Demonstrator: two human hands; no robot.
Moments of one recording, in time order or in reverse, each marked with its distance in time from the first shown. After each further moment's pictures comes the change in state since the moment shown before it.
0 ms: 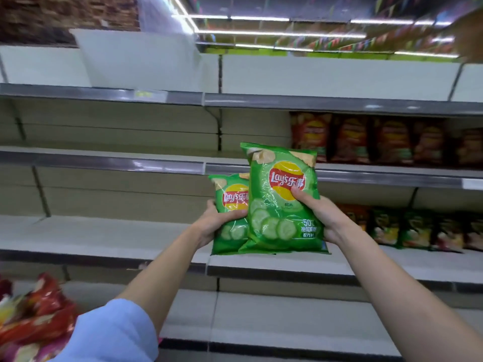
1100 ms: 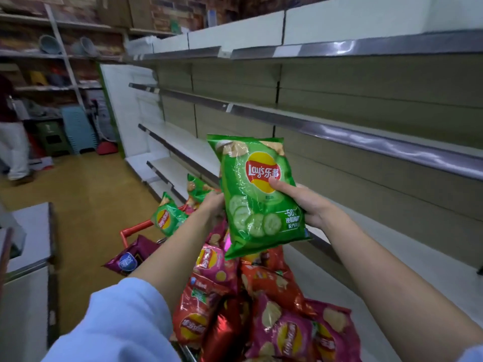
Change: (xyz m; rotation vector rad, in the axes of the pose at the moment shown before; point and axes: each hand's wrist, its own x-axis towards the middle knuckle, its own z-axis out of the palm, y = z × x) left_hand -0.177 0.030 -0.488 -0.016 0.984 -0.114; right_hand 0.076 0.109 0.568 -0.062 -1.060 0.291
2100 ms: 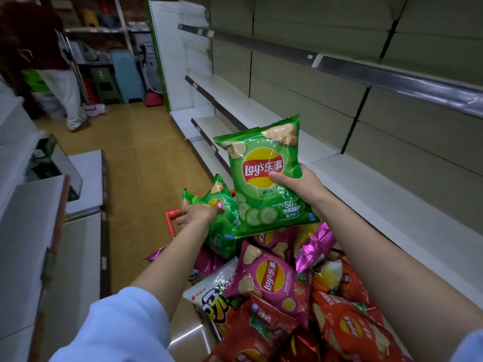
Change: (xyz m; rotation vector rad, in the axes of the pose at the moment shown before) left_hand 0.132 -0.060 -0.182 0.342 0.644 -0.496; right_hand 0.253 0.058 0.096 -0.372 0.064 -0.074
